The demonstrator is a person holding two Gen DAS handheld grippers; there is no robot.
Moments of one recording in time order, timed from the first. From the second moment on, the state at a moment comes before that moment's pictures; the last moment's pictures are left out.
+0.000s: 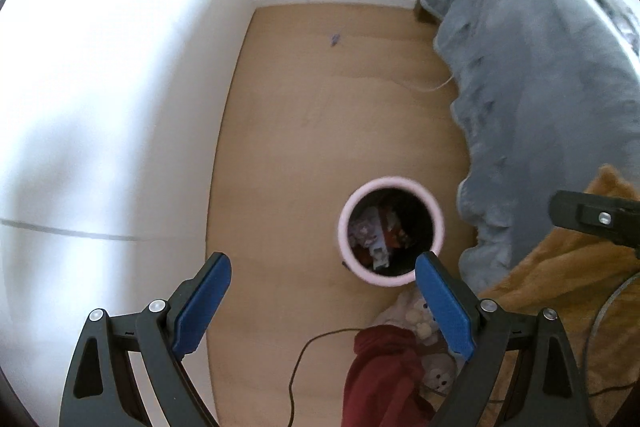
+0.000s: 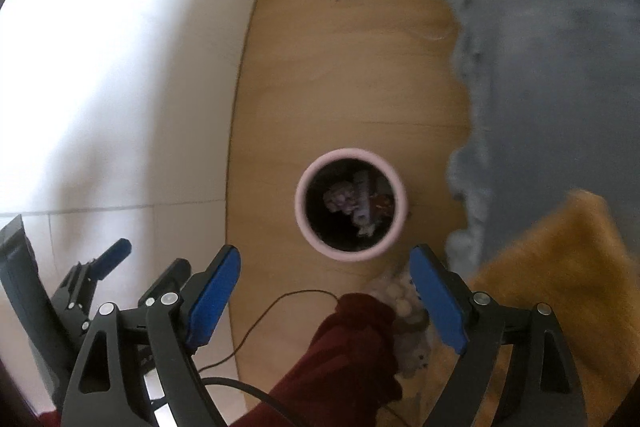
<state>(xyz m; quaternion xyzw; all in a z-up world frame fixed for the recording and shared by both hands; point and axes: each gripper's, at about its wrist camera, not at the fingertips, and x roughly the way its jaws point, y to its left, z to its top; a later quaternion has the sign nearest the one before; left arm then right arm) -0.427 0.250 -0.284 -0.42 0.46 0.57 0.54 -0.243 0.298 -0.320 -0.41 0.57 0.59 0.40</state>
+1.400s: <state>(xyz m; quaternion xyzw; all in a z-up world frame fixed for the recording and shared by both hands) 0.300 0.033 -0.140 -0.05 0.56 -0.03 0.83 0.324 -0.187 -0.164 0.12 0.64 0.09 0.75</state>
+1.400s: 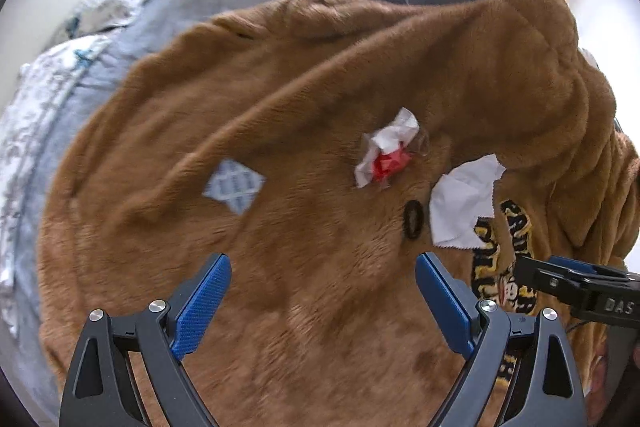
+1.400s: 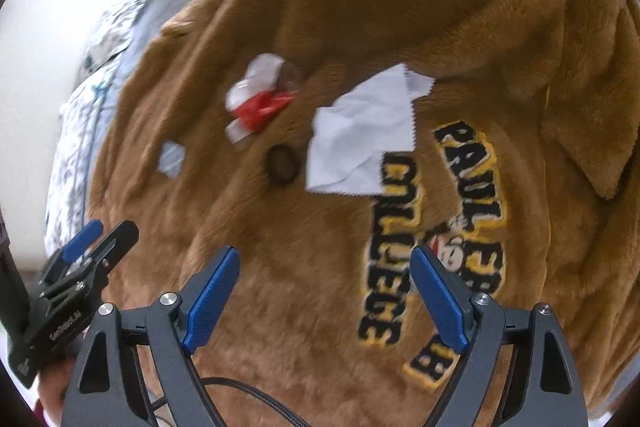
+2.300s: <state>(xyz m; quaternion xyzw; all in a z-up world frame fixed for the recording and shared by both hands) 0.351 -0.013 -0.194 -0.05 0.59 -0.10 0.80 0.385 -0.176 -0.260 0.10 0.65 0.05 0.75</state>
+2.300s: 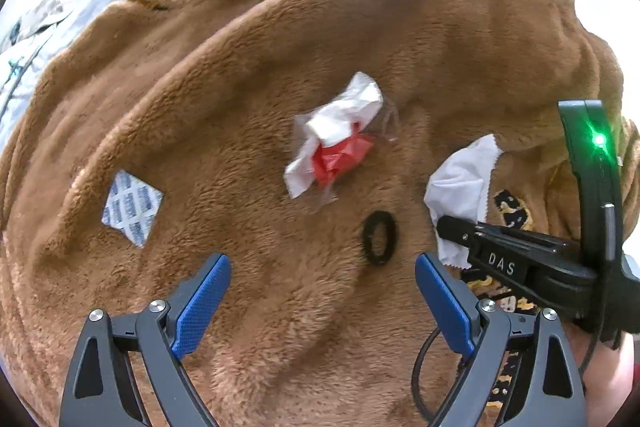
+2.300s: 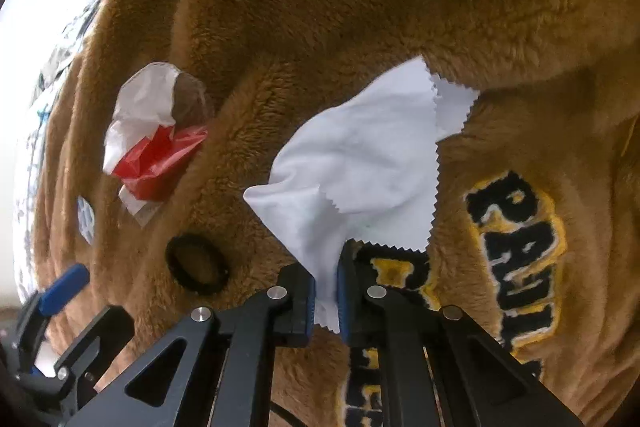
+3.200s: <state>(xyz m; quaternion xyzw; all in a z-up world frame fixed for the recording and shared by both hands) 0.400 -0.085 -0.268 -0.06 0.64 -0.12 0.76 0.335 -0.235 -0.195 0.15 0.61 0.06 0.77</state>
